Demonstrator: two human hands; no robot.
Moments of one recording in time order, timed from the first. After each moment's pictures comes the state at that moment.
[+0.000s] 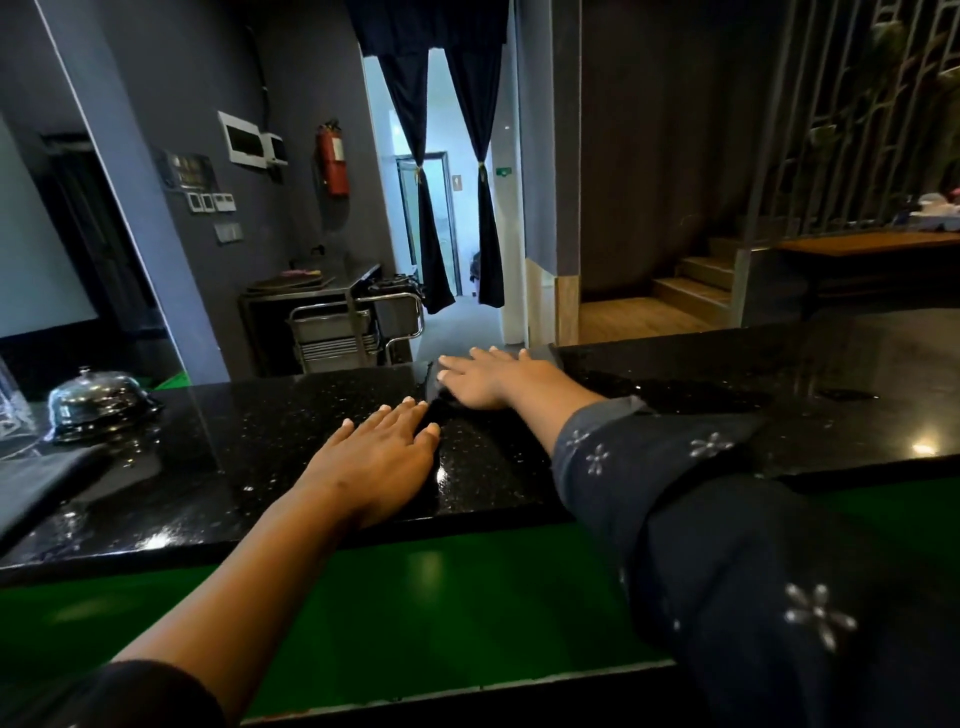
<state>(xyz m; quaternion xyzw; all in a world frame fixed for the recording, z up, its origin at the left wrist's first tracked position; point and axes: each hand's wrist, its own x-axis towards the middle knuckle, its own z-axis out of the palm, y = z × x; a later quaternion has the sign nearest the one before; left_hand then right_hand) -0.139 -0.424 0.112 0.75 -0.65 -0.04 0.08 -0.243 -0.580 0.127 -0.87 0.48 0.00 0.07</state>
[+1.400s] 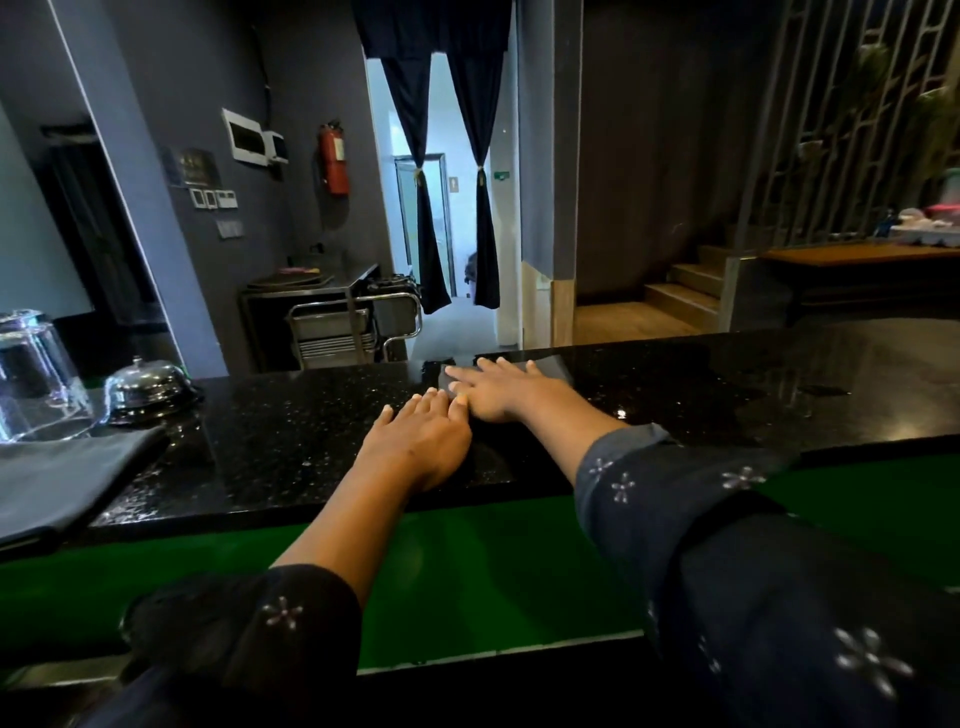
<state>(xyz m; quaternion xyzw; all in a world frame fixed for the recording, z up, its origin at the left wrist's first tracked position) -0.141 -0.430 0.111 0.76 -0.64 -0.06 0.11 -0.235 -0.534 0.124 -0.87 0.48 -0.01 0.08</state>
